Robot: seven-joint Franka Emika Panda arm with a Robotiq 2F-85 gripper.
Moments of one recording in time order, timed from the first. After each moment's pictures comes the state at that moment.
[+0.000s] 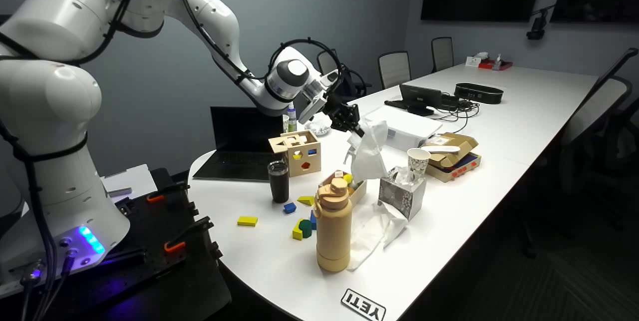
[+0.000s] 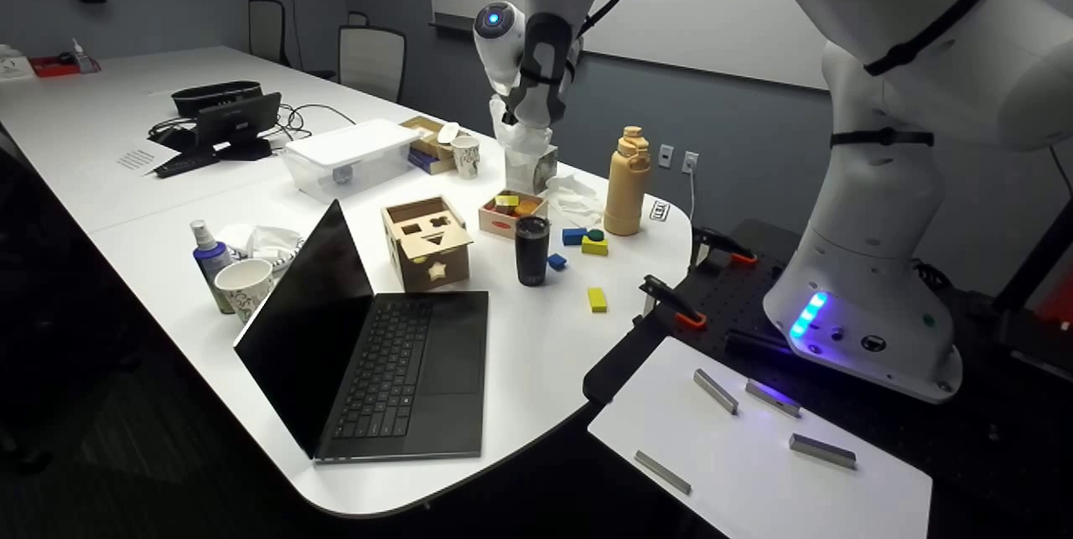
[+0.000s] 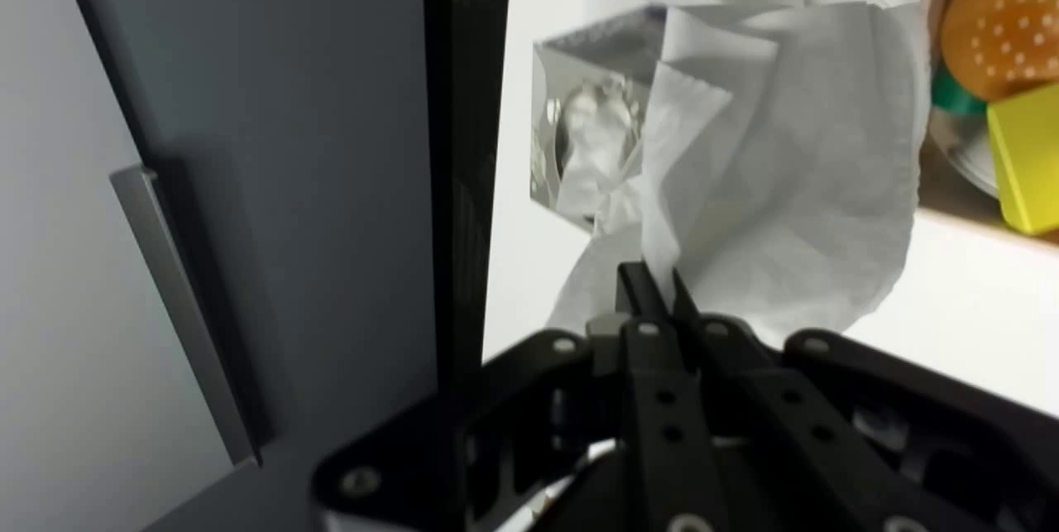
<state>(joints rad) 0.82 0.94 -1.02 -1.99 -0.23 2.97 0.14</state>
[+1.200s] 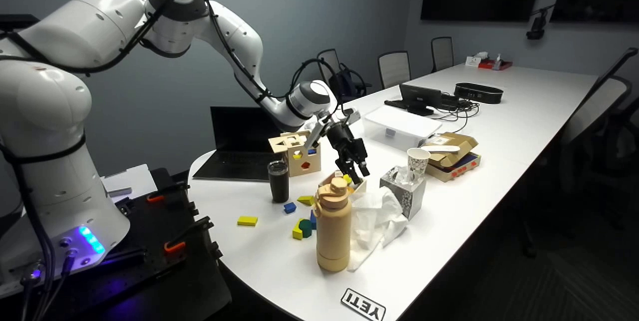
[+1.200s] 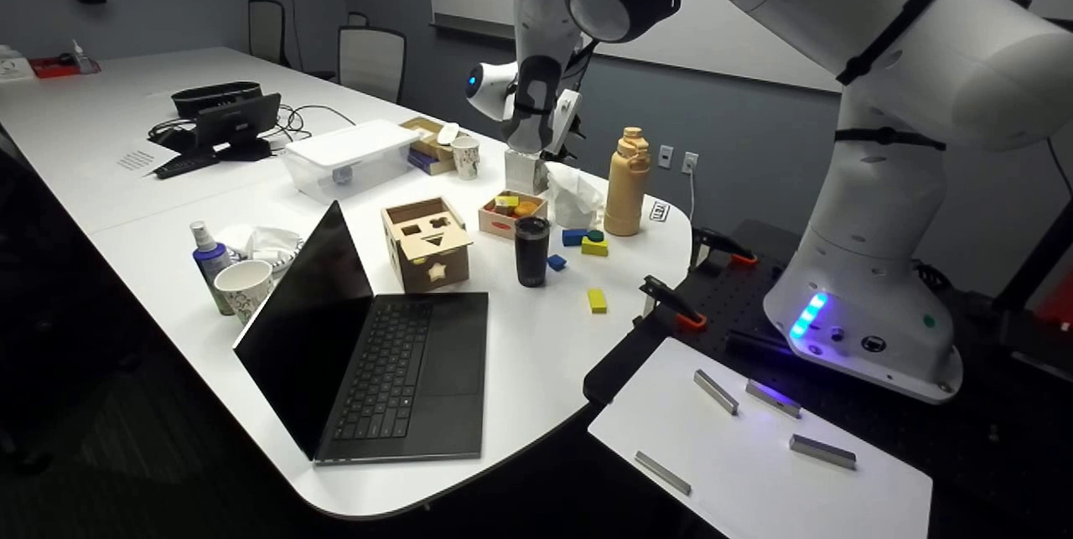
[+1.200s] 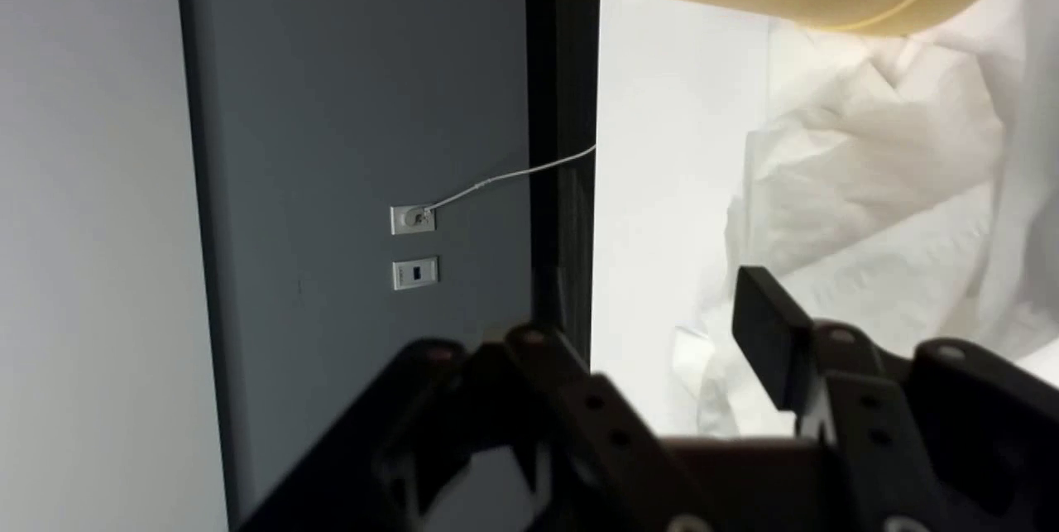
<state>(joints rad) 0.56 1.07 -0.80 -1.69 -0.37 2.32 0.37</state>
